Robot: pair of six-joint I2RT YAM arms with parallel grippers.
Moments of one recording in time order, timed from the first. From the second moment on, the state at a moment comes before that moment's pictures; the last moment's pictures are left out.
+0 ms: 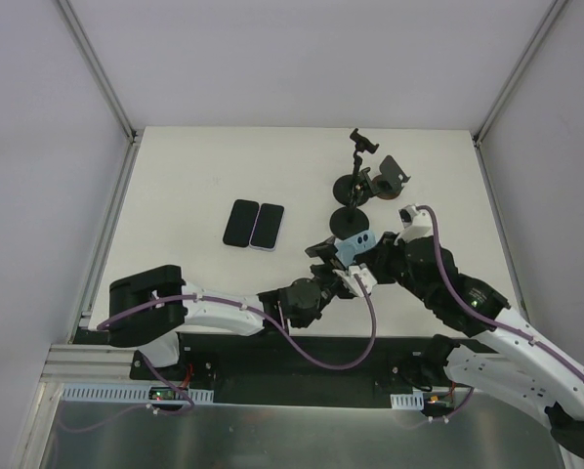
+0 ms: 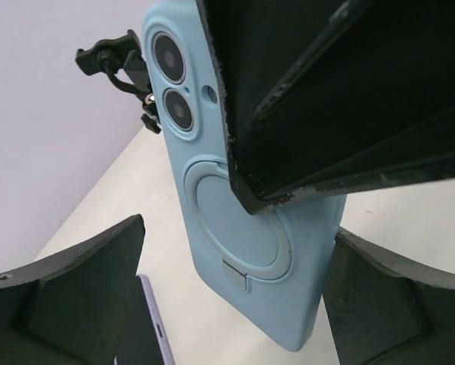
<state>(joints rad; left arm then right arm) -1.35 1.61 0.76 0.82 -0.62 0.56 0.86 0.69 0.78 -0.56 0.25 0.68</state>
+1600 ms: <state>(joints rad) -0.44 1.29 0.85 -0.33 -0.14 -0.14 0.82 0.34 0.66 -0.51 0.57 0.55</state>
